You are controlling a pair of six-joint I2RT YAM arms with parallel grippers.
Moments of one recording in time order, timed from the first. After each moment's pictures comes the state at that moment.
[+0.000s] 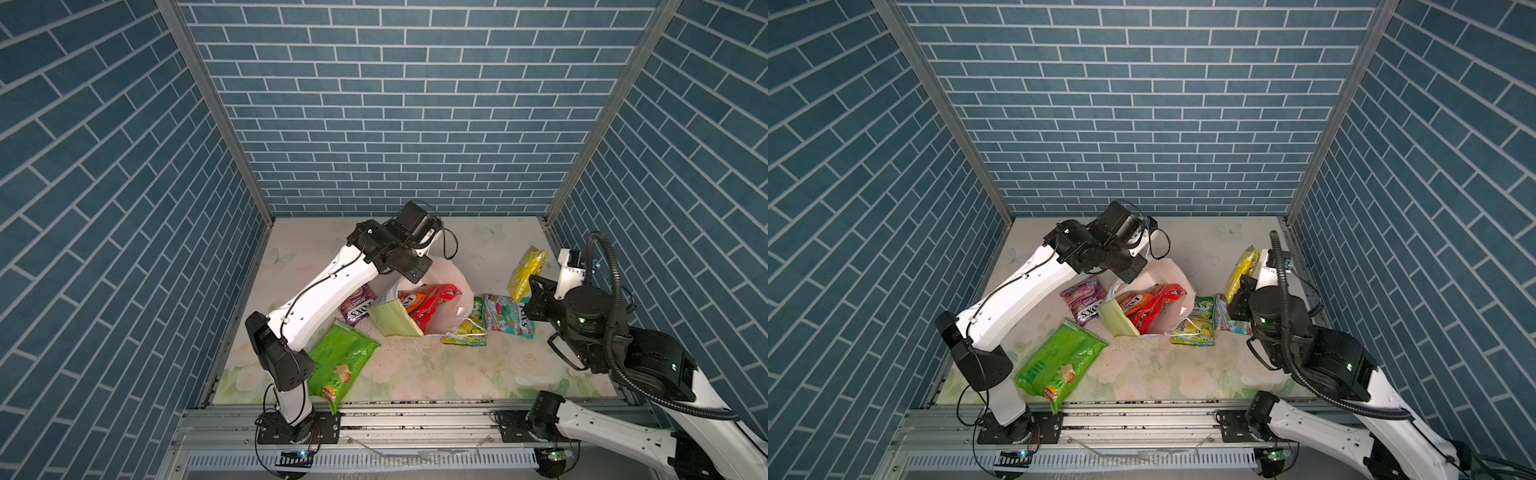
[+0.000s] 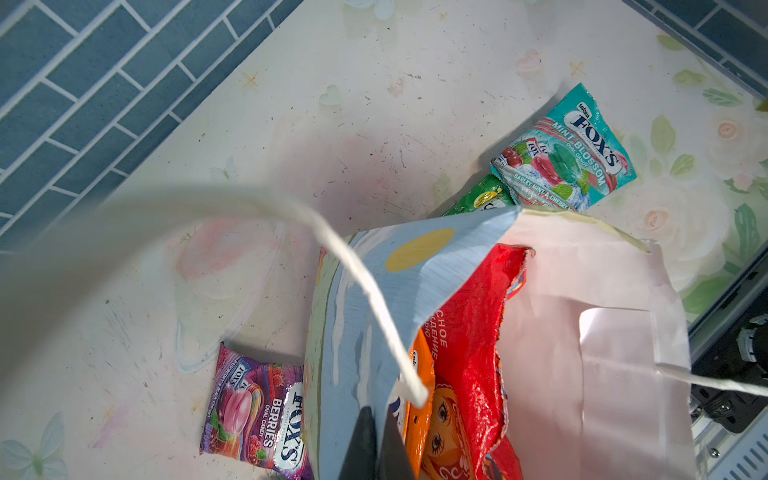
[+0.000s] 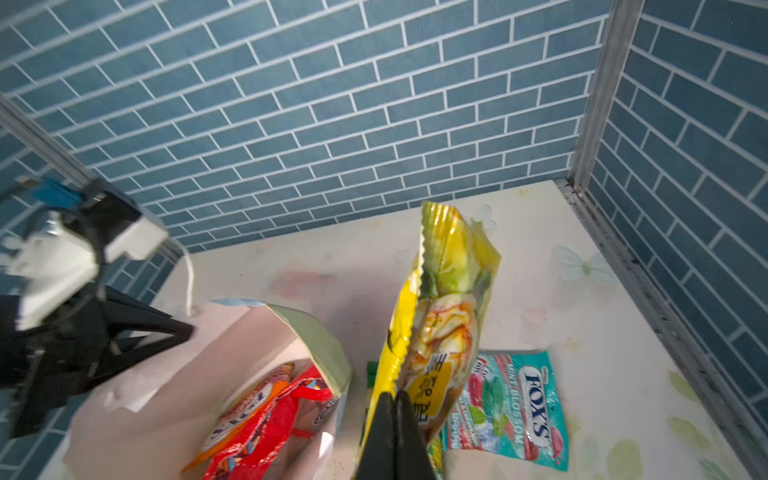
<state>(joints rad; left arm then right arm) -0.81 1.76 2.03 -1.23 -0.07 -0.01 0.99 0.79 1.29 -1.02 0.75 0.61</state>
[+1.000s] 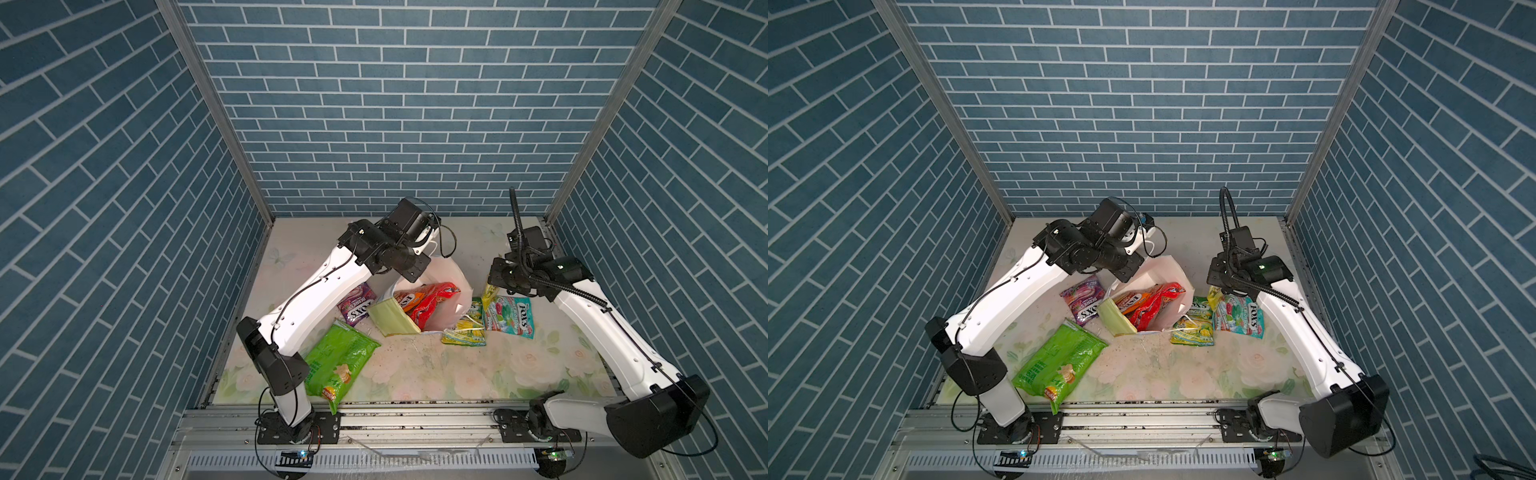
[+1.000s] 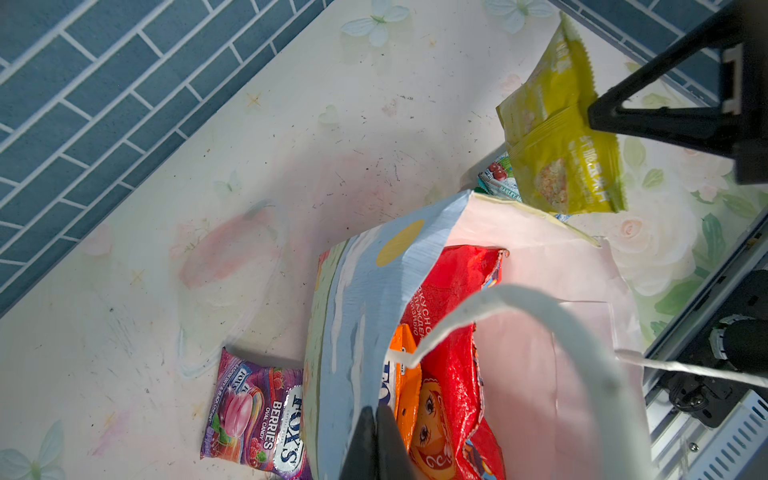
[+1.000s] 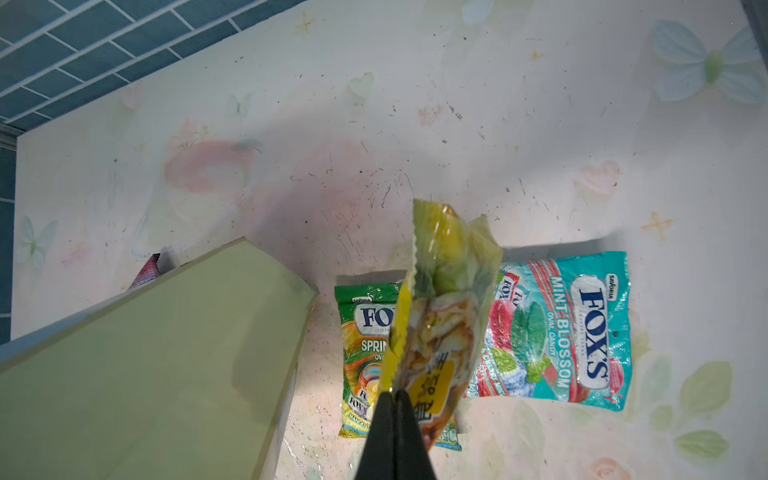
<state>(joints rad) -0.80 1.72 2.03 -1.23 -0.06 0.00 0.40 1.29 1.29 -0.94 0.04 0.52</state>
